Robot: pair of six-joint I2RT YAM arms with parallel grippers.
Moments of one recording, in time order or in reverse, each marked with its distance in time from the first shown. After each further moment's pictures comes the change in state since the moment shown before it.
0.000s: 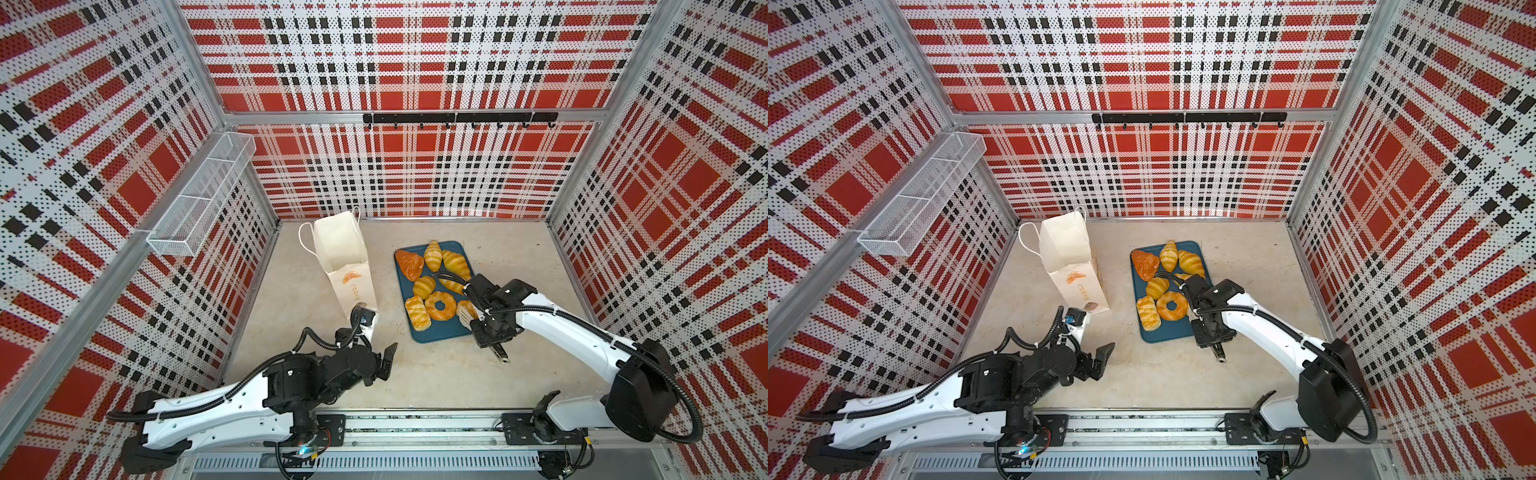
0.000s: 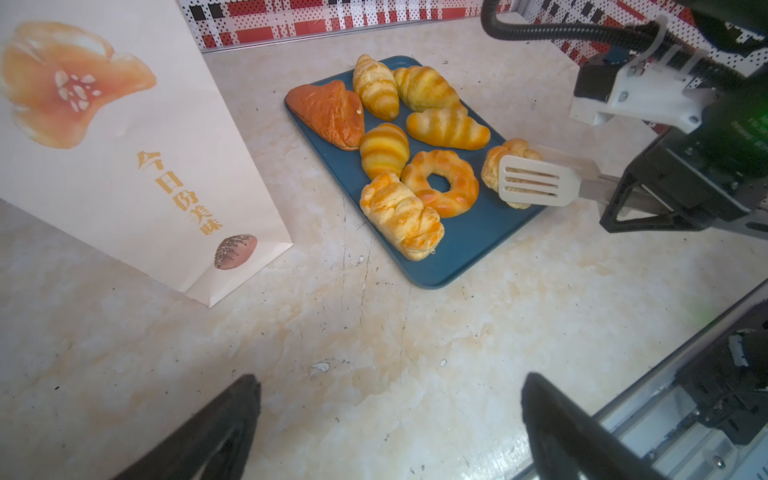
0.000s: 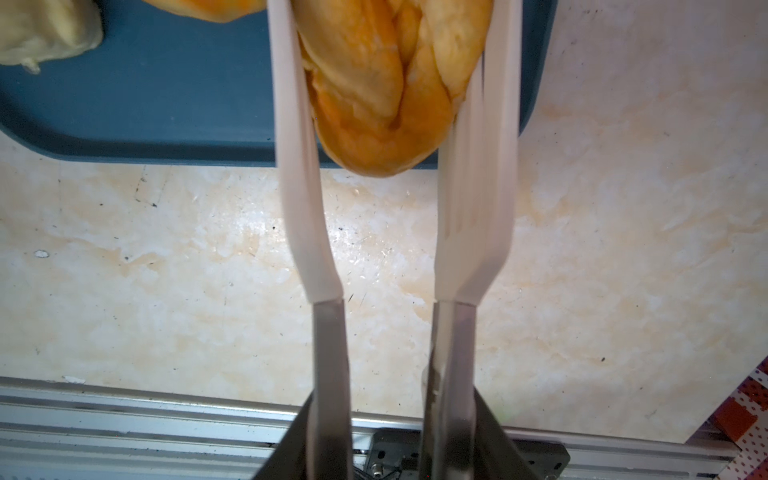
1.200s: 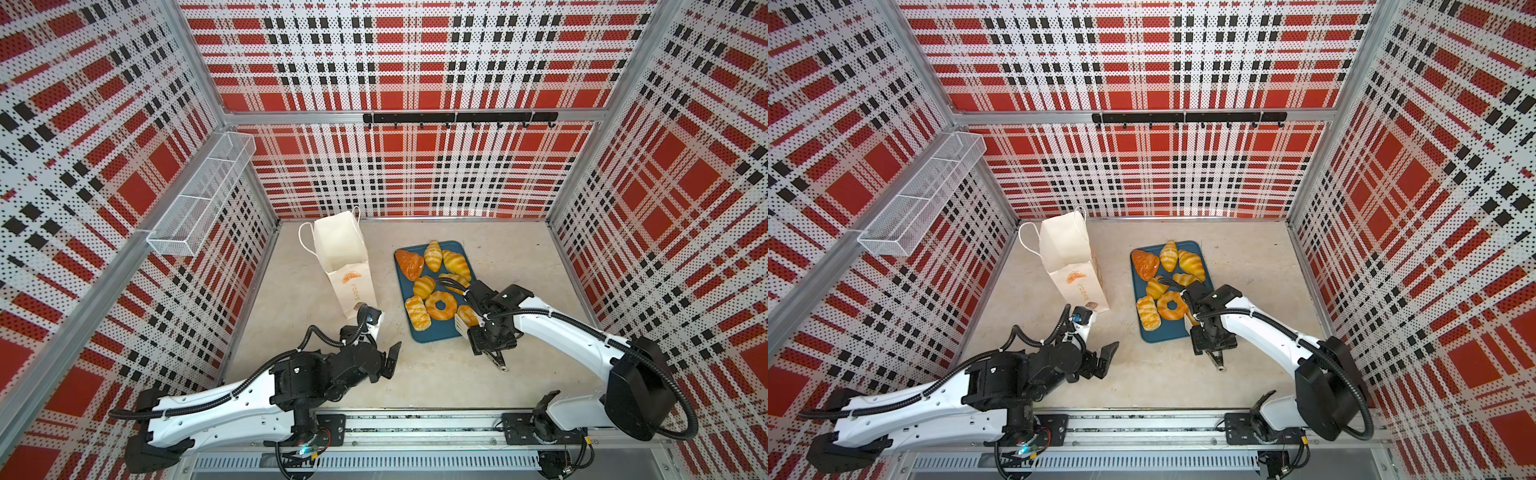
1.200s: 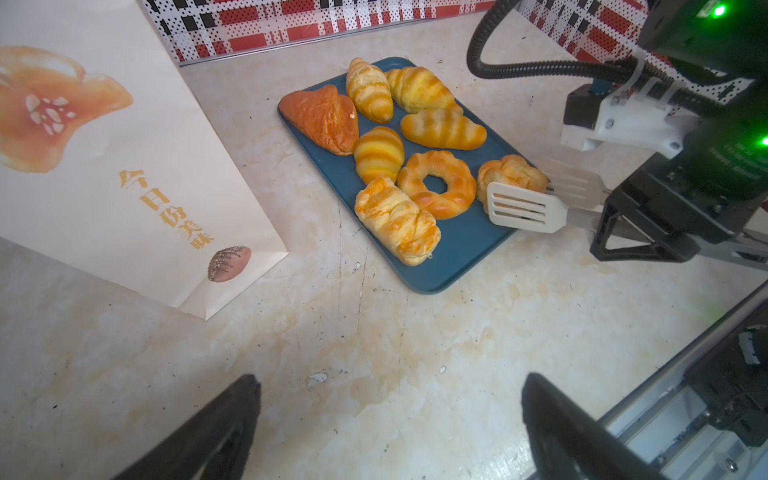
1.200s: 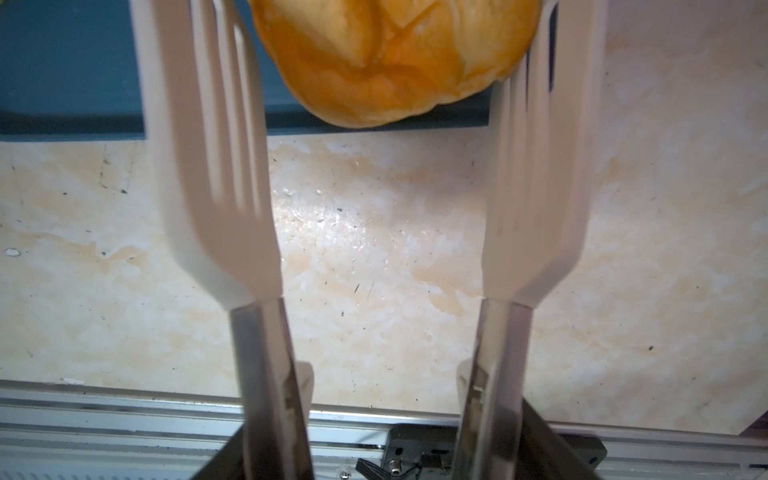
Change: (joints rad) left arm 0.011 0.053 0.009 0.043 0.014 0.045; right arm -0.001 0.024 -0.063 0.031 -0.049 0.060
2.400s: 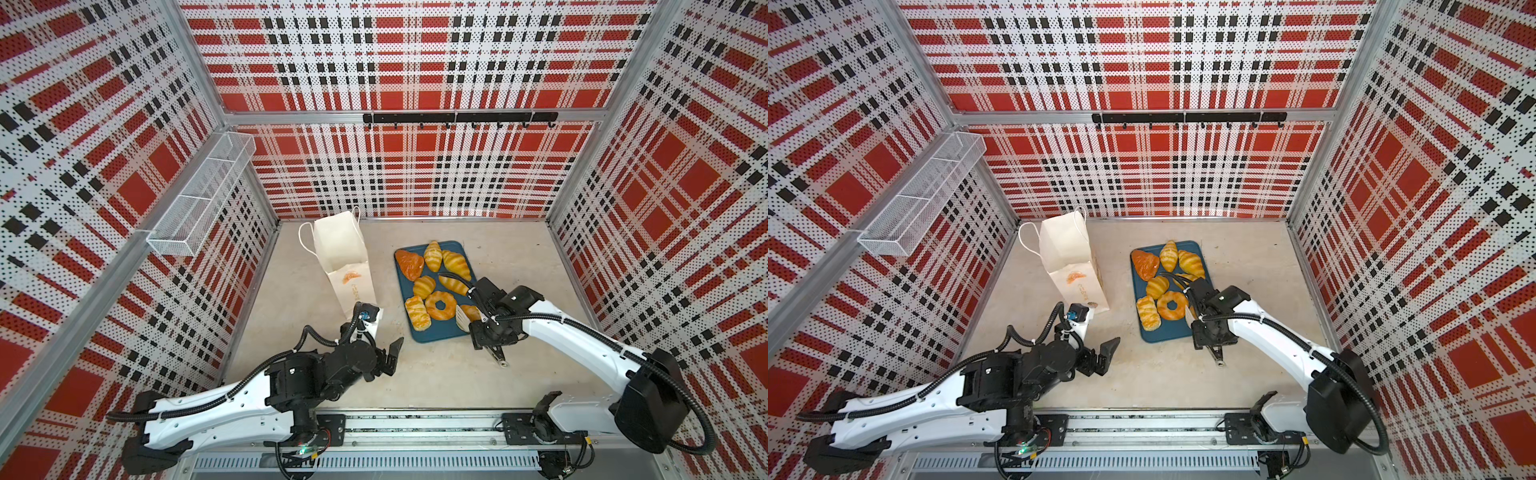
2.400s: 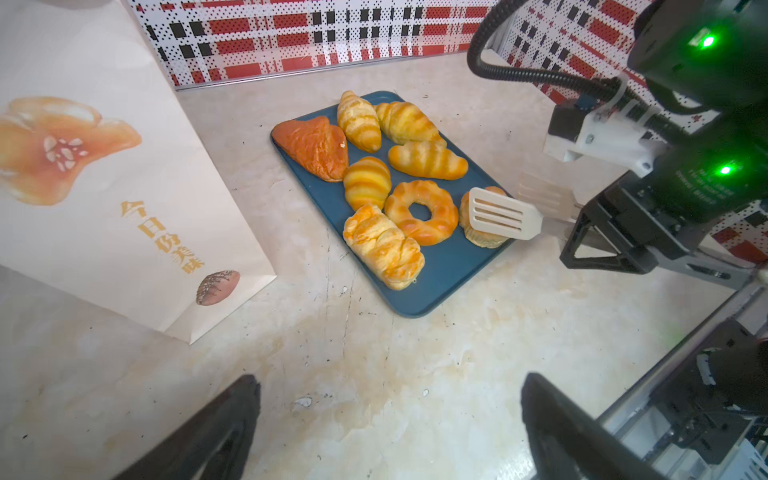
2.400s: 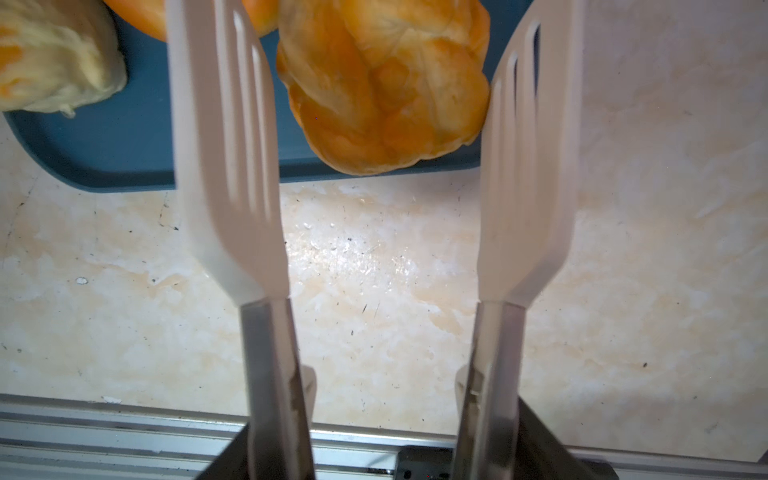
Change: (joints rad) left arm 0.001 -0.020 0.003 0.056 -0.013 0.021; right arm -0.002 -0.069 0.000 0.042 0.035 0.024
